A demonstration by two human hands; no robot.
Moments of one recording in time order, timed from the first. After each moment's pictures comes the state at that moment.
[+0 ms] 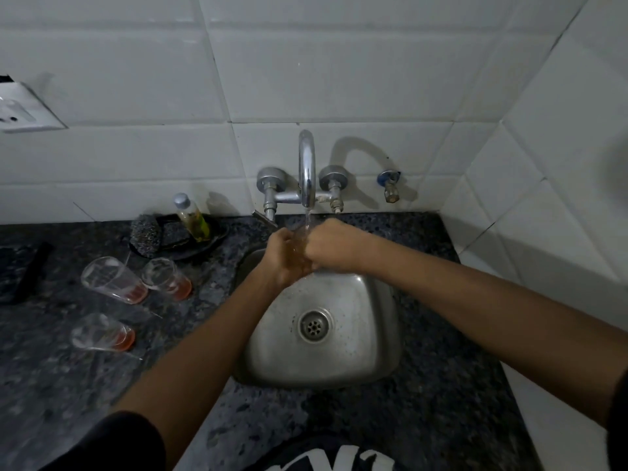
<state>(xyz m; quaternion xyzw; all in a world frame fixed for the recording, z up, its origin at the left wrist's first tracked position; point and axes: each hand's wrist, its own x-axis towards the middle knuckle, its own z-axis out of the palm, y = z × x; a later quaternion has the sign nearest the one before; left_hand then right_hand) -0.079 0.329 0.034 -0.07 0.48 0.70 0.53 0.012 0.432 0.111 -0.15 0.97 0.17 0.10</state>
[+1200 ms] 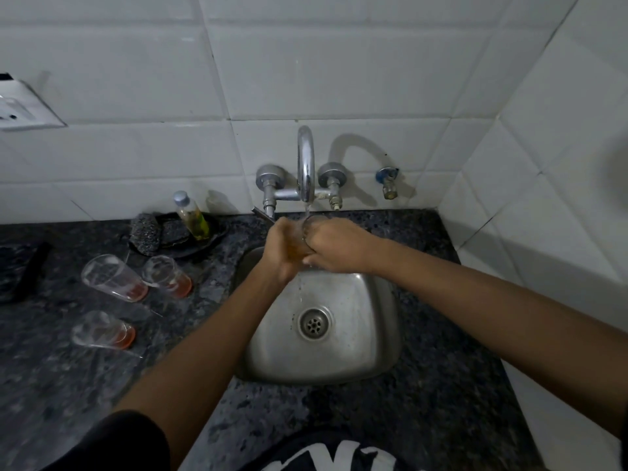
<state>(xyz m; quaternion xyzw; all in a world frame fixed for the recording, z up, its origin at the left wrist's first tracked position) -0.075 0.331 0.042 -0.05 0.45 0.74 0.50 0.028 0.439 0.102 -0.11 0.99 0.01 0.00</state>
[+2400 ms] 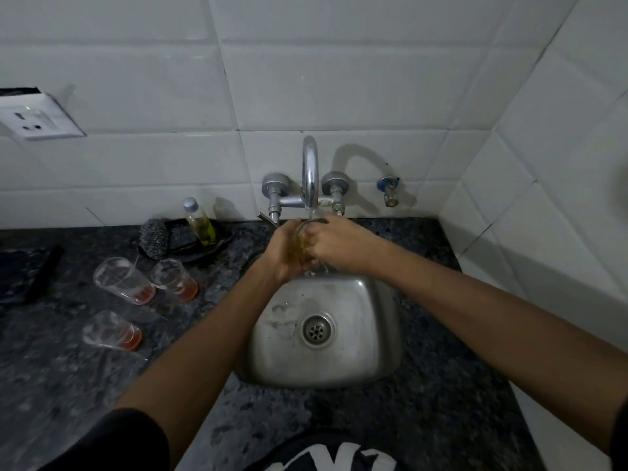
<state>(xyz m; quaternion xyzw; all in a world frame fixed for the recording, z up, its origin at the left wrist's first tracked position) -0.085 0.328 0.042 0.01 0.47 0.70 0.54 0.028 0.437 0.110 -0.14 0.98 0.11 -0.03</state>
